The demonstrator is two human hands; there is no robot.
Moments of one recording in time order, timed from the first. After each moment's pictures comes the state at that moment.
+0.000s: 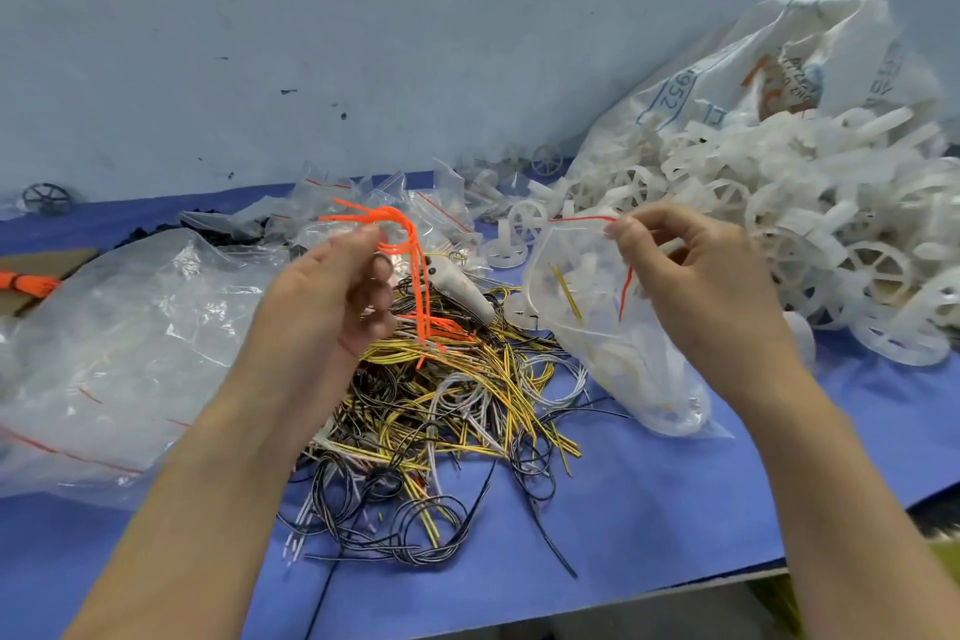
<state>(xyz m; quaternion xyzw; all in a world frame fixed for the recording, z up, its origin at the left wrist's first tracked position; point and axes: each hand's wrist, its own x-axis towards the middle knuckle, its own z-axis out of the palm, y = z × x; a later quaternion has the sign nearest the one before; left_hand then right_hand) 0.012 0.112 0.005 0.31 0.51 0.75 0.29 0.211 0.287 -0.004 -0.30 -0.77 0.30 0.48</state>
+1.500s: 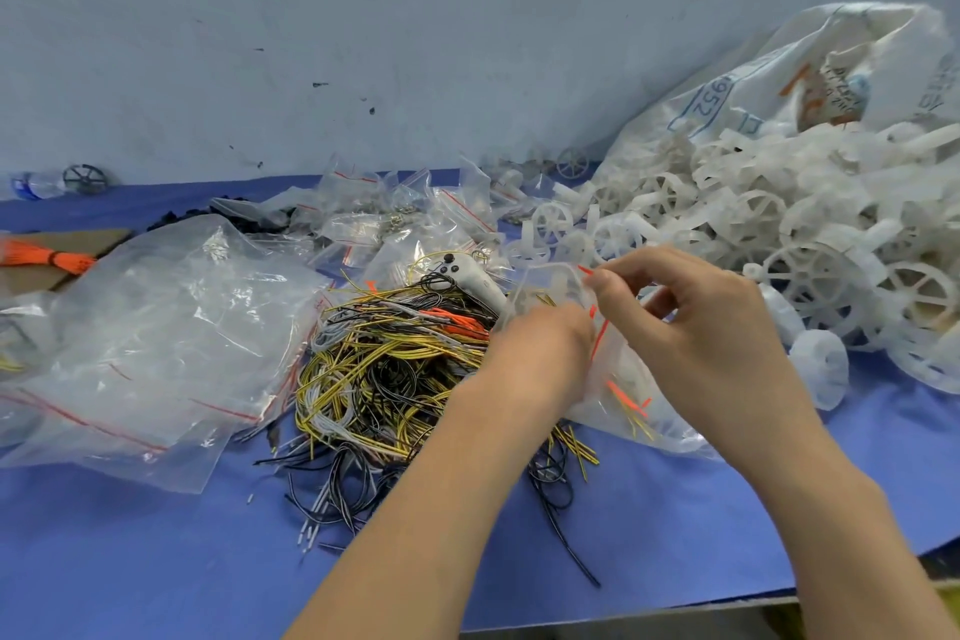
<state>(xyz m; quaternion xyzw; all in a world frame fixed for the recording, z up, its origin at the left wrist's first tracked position) 0.078 0.213 -0.032 0.57 0.81 0.07 0.07 0.206 0.247 -0.008 -0.23 -0.82 0.26 0.44</state>
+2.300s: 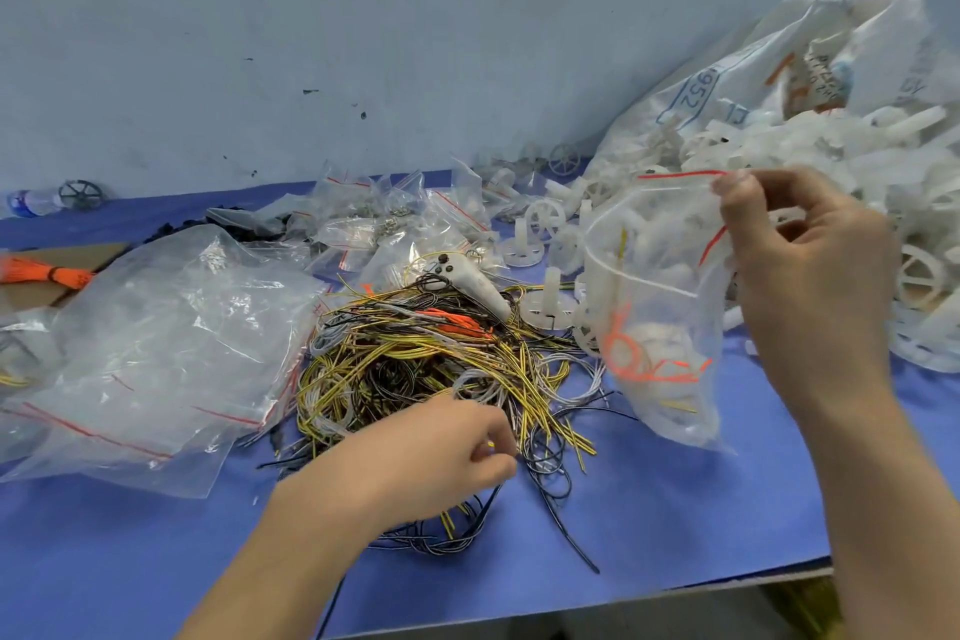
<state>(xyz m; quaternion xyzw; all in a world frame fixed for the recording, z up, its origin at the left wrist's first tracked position) 0.048 0.108 -0.049 0.62 0.76 0.06 0.19 0.232 0.276 0.014 -0.33 -0.68 0.25 0.60</state>
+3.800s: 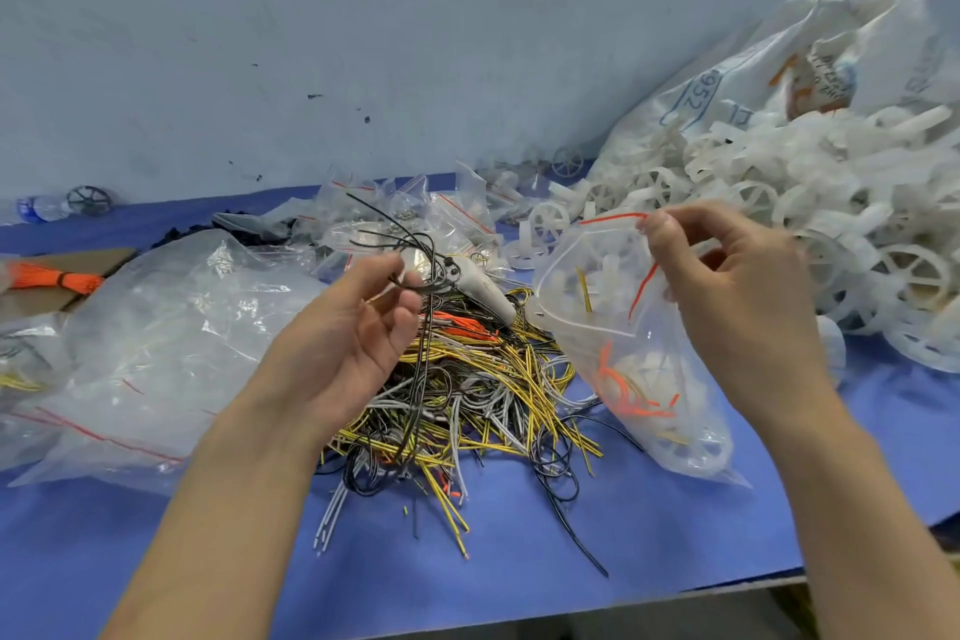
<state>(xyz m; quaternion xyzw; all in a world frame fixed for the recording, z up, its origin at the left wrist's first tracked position) 0.003 0.104 0.002 0.19 0.40 0.78 0.45 0.213 0.268 -0.001 -0.29 -0.75 0.28 0.52</state>
